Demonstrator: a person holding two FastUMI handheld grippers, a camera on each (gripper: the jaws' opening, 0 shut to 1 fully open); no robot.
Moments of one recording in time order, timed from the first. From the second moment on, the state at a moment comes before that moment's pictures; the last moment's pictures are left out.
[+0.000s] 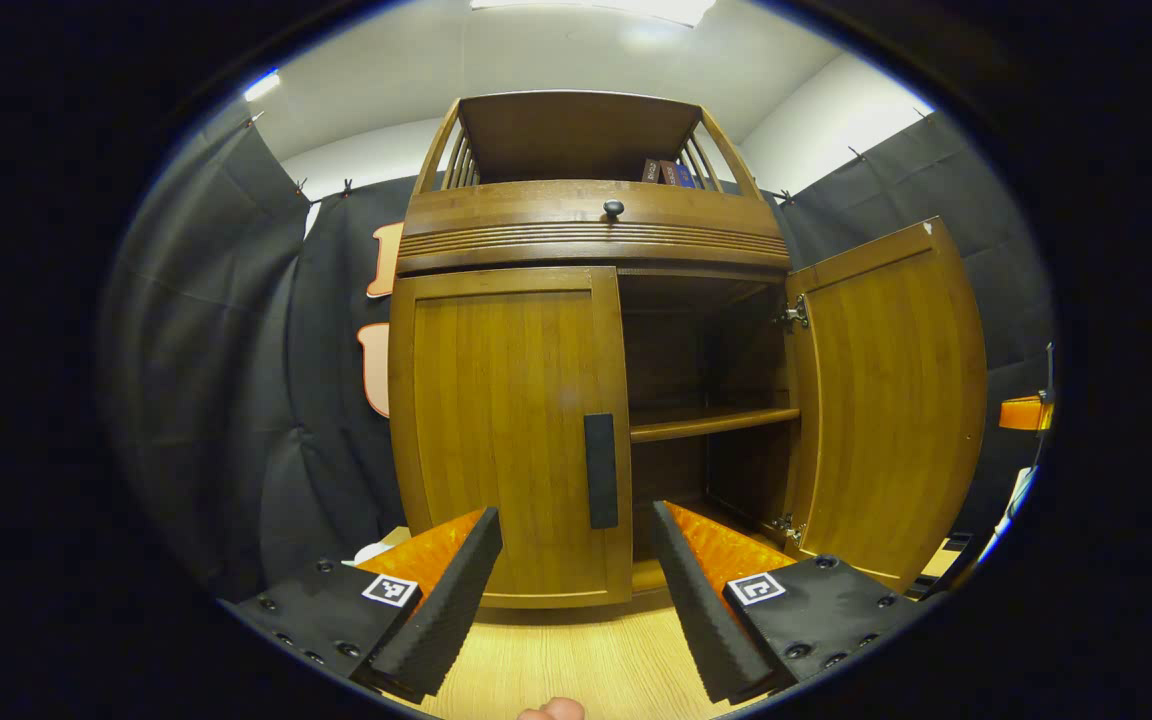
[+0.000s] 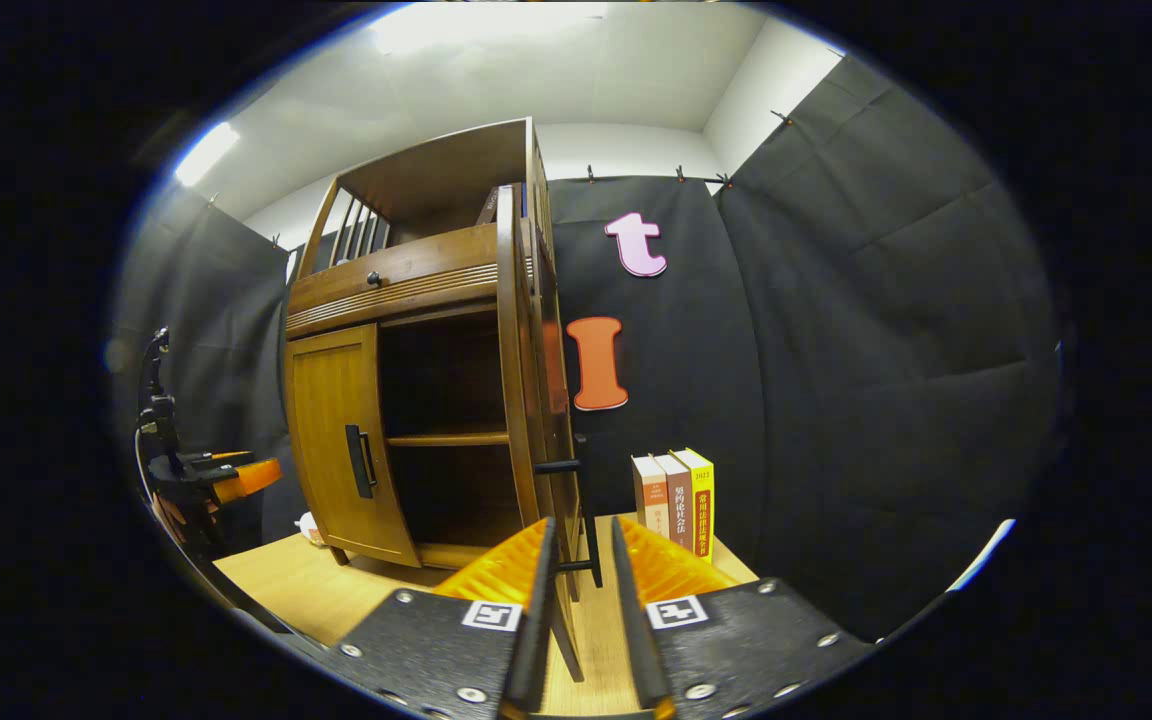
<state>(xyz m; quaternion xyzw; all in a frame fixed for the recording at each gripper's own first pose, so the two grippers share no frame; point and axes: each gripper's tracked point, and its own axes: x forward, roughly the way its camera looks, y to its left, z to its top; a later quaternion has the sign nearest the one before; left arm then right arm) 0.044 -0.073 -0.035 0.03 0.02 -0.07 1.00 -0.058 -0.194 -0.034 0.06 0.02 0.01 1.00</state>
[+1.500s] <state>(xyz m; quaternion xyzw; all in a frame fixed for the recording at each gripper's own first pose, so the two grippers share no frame) 0.226 -0.100 -0.096 0.02 0.06 -0.06 1.00 -0.071 -0.212 -0.046 0.04 0.06 -0.03 1.00</state>
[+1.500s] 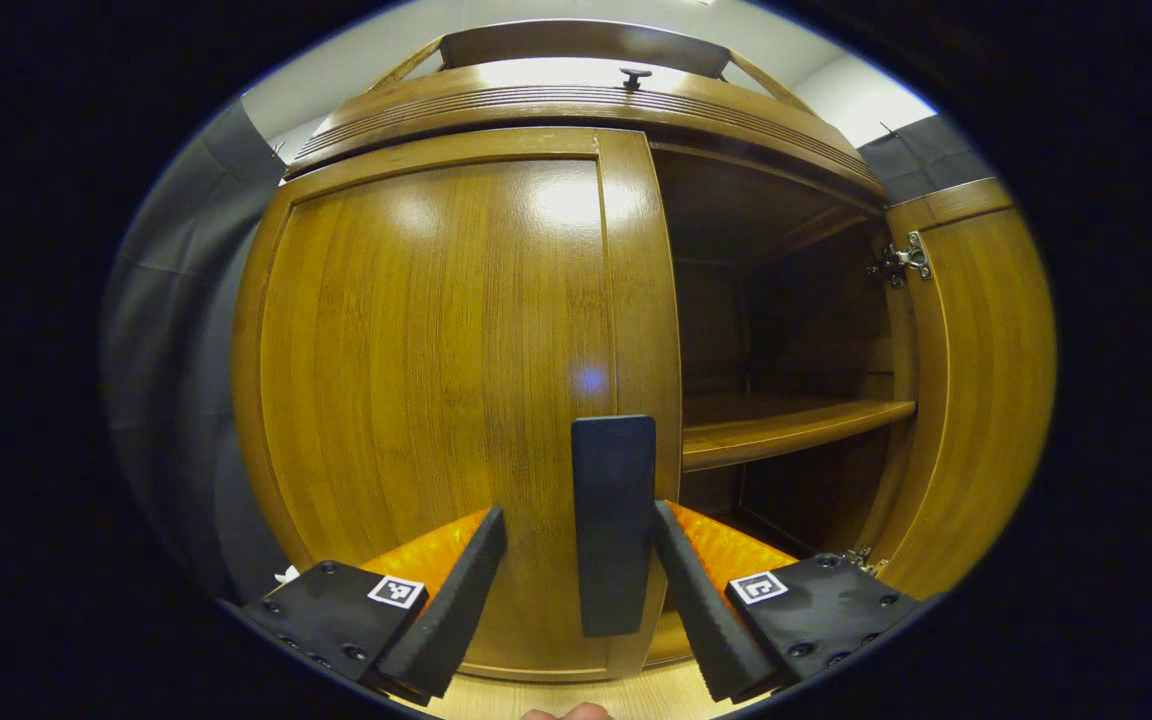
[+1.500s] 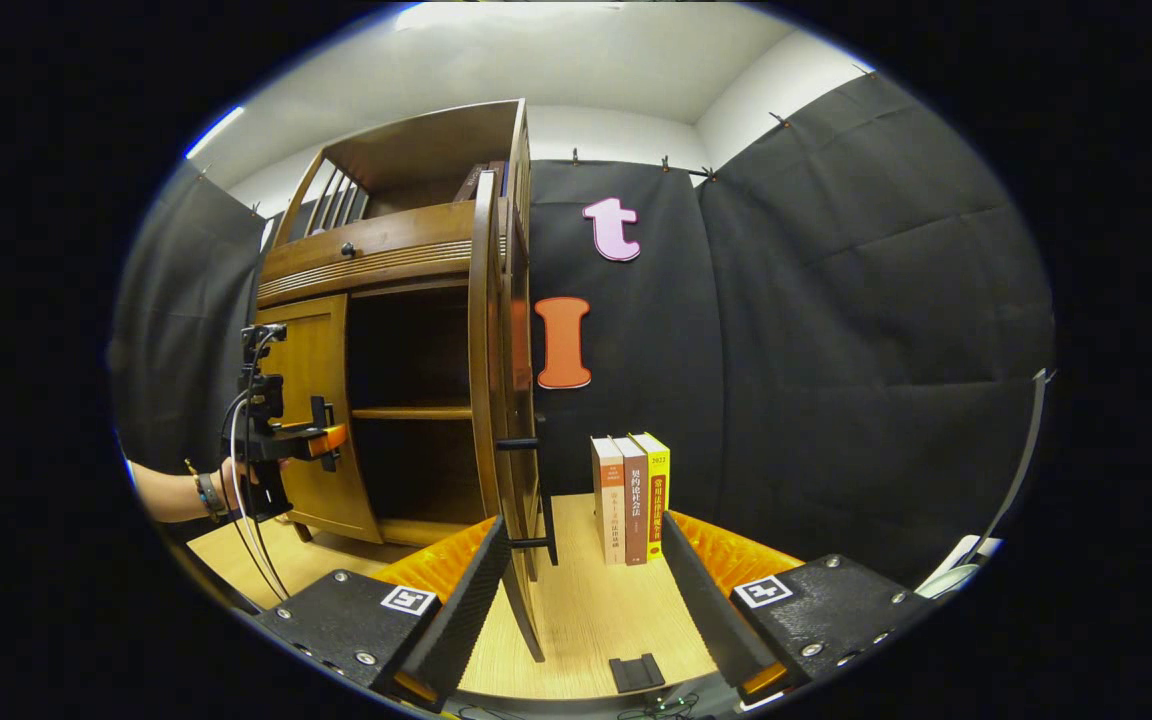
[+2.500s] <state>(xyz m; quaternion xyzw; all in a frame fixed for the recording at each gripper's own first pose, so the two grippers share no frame) 0.218 -0.116 -0.096 0.01 0.08 -0.09 0.99 -0.076 -0.202 -0.035 0.06 0.04 -0.03 1.00</state>
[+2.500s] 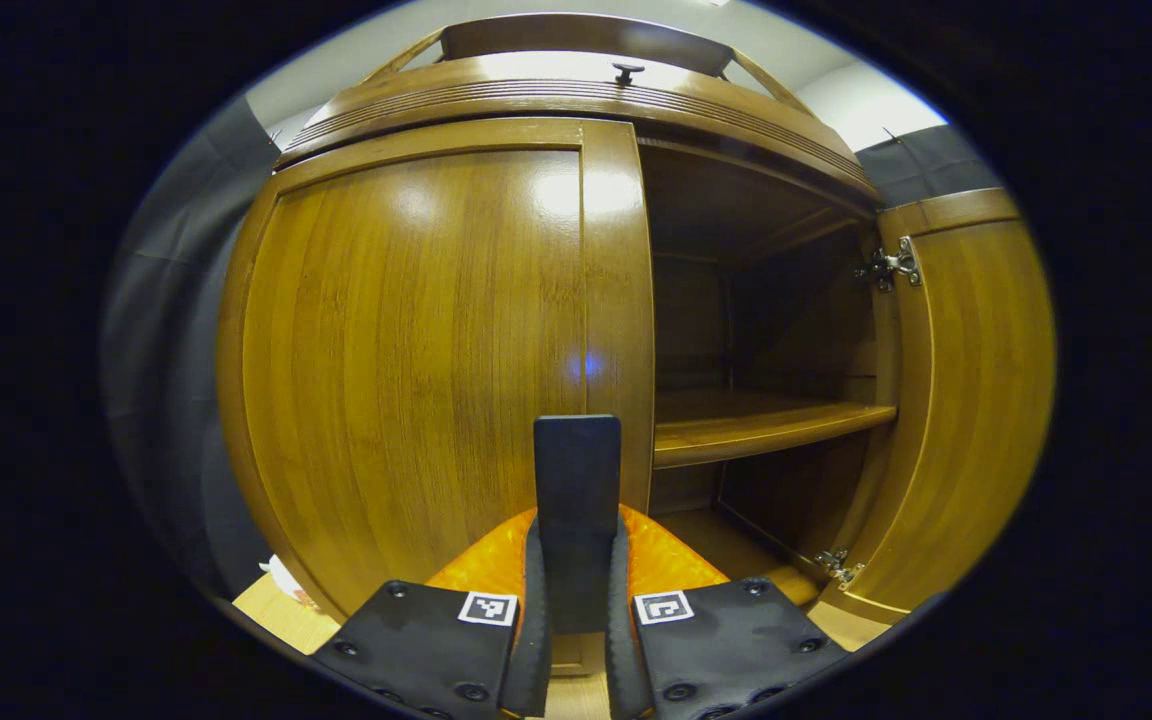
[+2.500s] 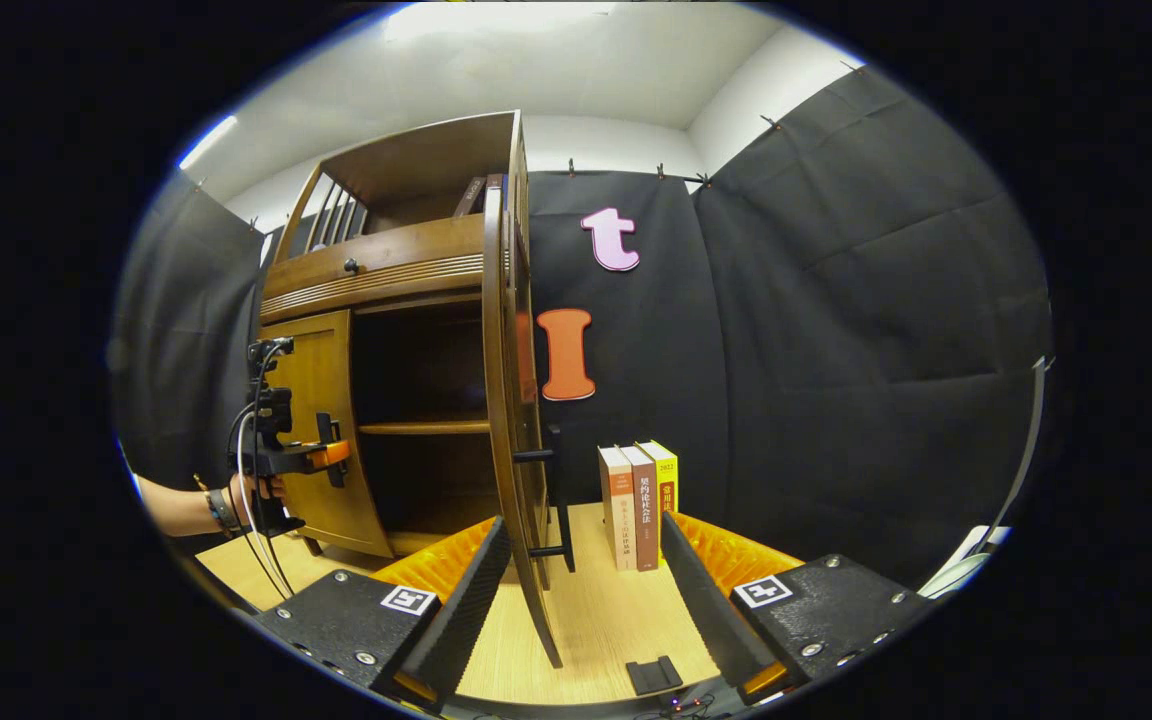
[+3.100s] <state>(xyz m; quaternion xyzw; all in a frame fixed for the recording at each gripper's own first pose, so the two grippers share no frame) 0.109 -0.069 -0.077 0.00 0.10 -0.09 0.99 -0.072 -0.186 -0.035 0.04 0.05 -0.02 1.00</state>
